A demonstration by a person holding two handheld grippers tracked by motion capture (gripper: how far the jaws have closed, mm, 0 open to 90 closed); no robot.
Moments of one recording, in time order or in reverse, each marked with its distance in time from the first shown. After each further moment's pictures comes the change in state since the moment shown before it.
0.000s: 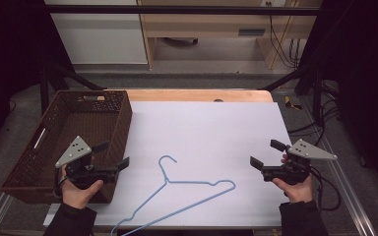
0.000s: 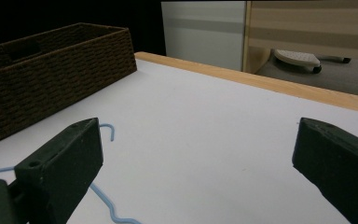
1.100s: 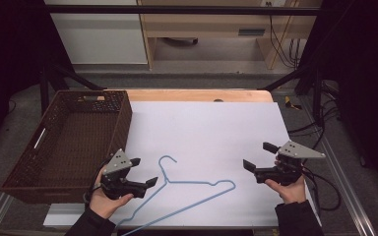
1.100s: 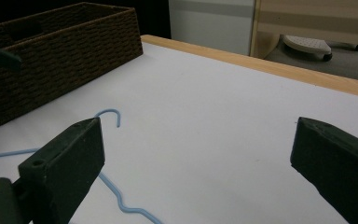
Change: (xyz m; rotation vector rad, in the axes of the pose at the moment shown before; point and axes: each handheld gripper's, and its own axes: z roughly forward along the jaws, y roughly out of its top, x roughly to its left) left arm -0.049 -0.025 0.051 0.231 -0.116 0.069; right arm 0.010 -0.003 0.014 0.066 0.019 -0.012
